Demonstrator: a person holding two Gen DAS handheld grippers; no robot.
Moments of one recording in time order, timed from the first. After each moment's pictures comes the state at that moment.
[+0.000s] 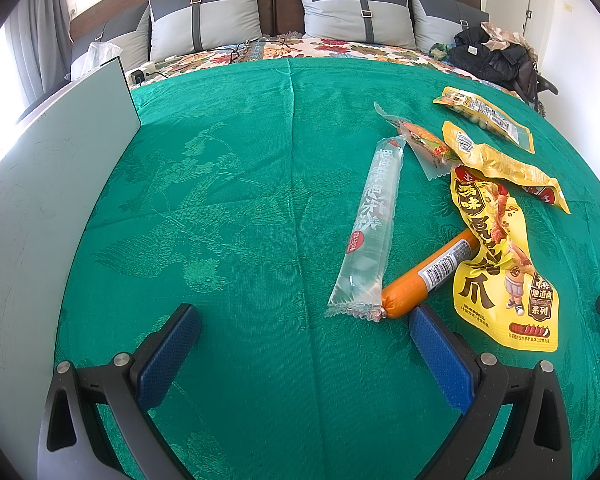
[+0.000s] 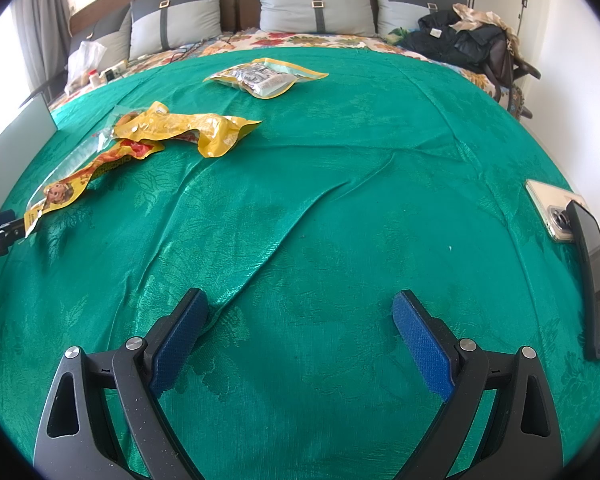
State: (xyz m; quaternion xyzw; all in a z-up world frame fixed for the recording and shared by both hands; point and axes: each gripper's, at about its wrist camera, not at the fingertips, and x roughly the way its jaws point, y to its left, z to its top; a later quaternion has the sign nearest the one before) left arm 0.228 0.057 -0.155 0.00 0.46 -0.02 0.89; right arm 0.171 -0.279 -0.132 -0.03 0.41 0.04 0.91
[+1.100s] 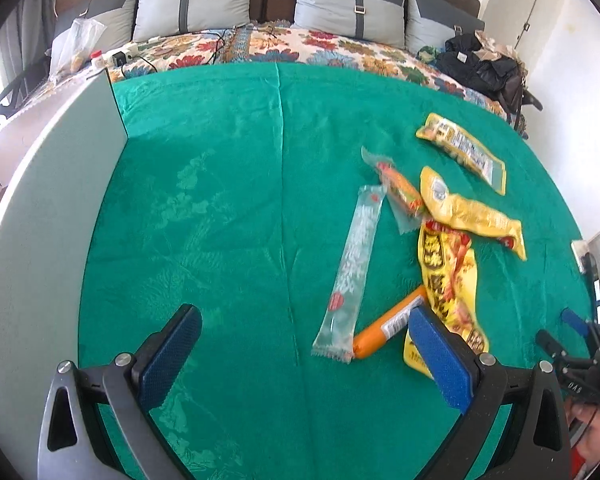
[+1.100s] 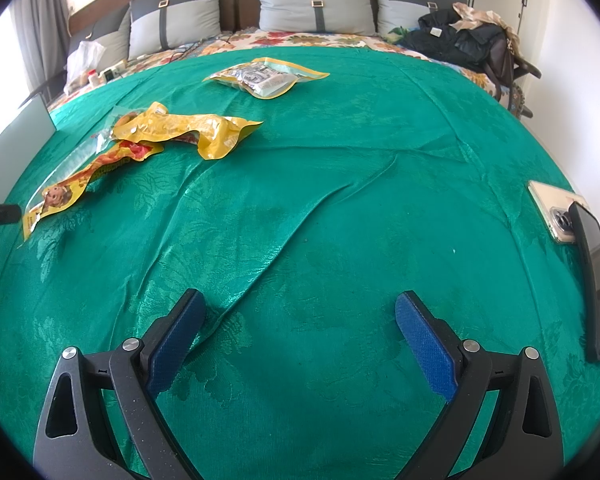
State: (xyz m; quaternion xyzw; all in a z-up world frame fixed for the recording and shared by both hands) left arm 0.257 0.076 -0.093 -0.06 0.48 -0.07 0.87; right arm 0.174 -0.277 -0.133 -0.03 0.41 0.04 0.91
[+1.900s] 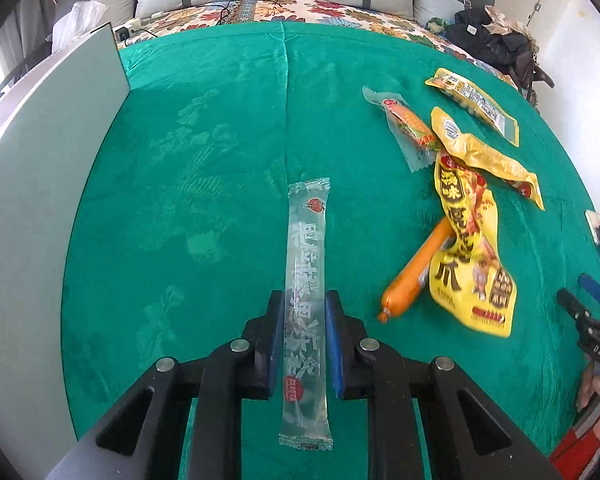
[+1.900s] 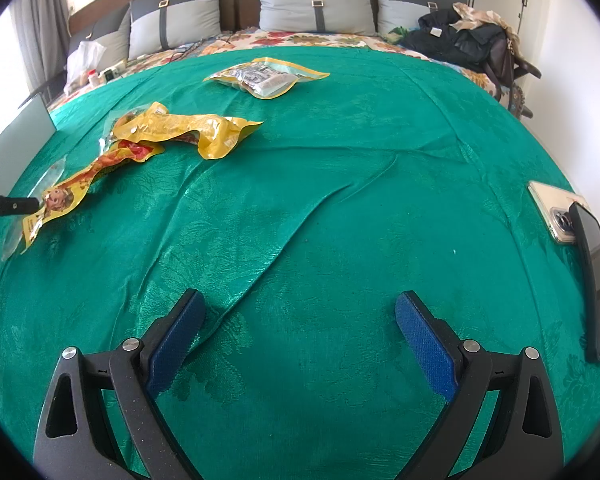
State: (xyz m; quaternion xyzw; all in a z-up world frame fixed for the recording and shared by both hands) left arm 0.216 0.072 -0.134 -0.03 0.54 -0.05 0.84; right arm 0.174 -0.277 -0.133 -0.03 0.41 0.04 0.91
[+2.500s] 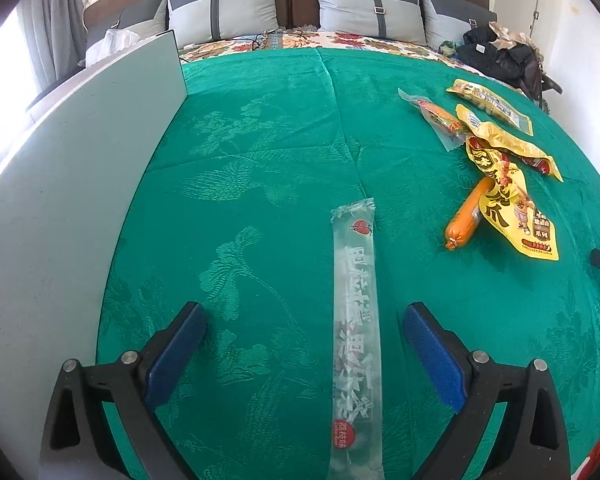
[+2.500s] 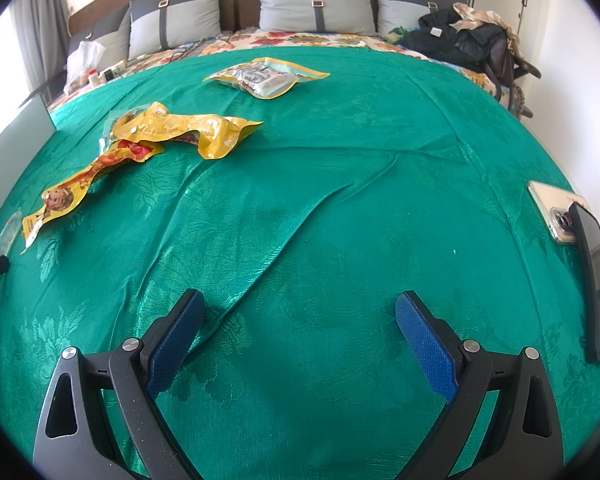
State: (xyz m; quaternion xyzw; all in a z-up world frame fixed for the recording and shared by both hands) left arm 0.173 0.100 -0.151 0.00 0.47 0.00 0.88; right arm 0.175 -0.277 -0.133 -0.03 0.41 0.04 0.91
